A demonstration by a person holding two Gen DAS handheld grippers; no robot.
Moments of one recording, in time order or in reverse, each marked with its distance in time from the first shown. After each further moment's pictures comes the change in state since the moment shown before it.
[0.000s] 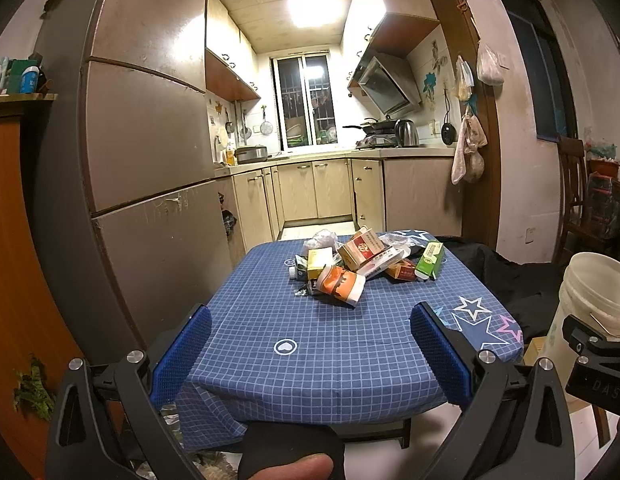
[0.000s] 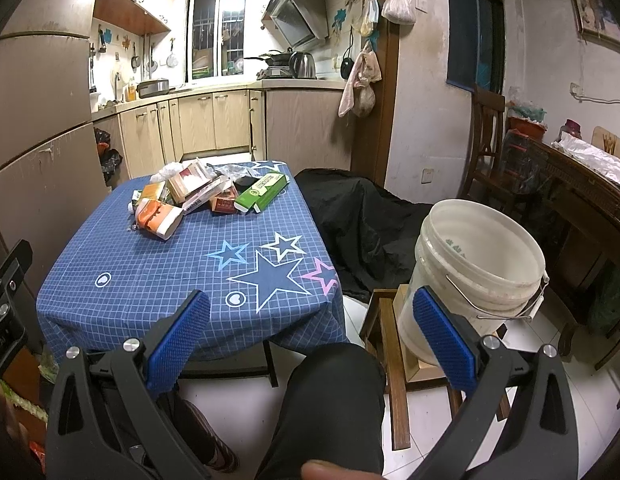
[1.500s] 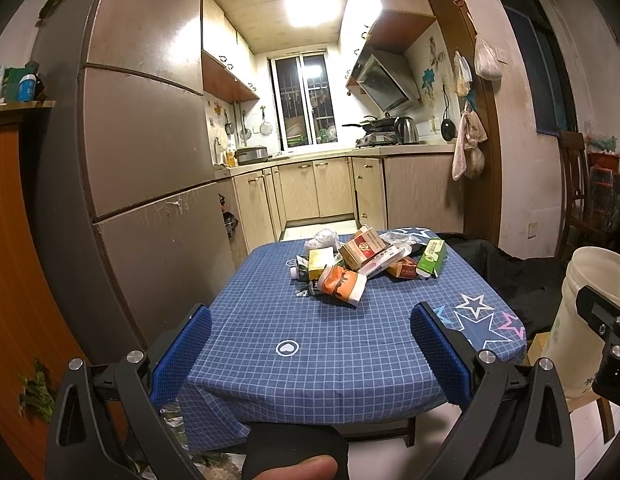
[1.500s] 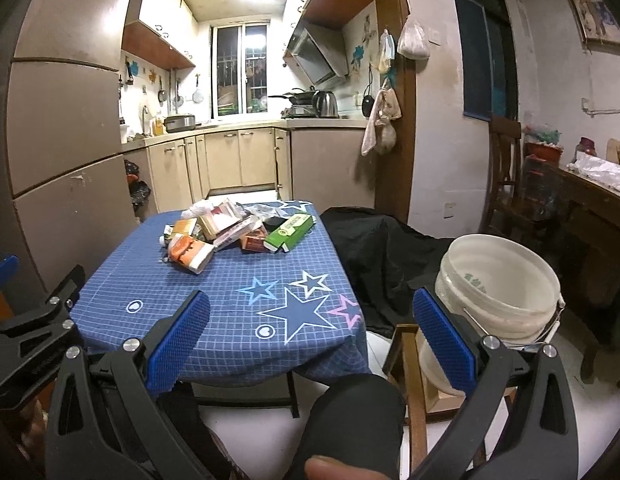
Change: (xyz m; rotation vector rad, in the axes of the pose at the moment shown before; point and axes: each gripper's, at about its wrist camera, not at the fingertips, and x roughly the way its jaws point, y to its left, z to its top) left arm 0.004 0.000 0.001 0.019 0.008 0.007; right arm -0.027 0.002 0.009 0.000 -0.135 0.108
